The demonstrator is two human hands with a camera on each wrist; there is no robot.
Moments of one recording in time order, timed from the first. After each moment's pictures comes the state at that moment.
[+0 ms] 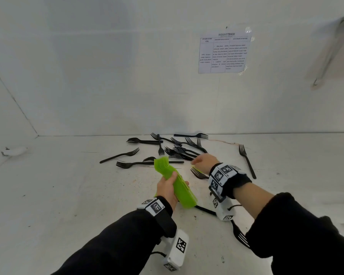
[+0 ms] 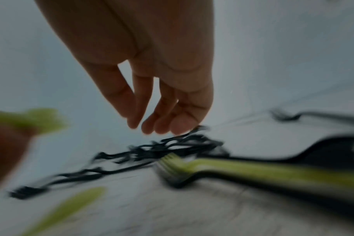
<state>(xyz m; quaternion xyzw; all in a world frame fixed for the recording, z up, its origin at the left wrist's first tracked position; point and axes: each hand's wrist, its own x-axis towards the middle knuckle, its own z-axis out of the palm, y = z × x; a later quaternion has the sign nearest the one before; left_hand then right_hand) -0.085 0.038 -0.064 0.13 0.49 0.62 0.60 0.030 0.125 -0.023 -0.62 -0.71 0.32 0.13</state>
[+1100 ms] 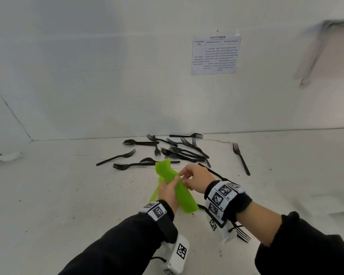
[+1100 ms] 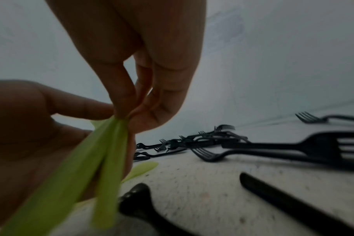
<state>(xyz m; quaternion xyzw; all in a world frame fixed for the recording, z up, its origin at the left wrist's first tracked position) -0.074 0.024 -0.069 0.16 0.51 0.61 0.58 0.027 0.059 -0.024 -0.52 -0.74 0.37 0.20</state>
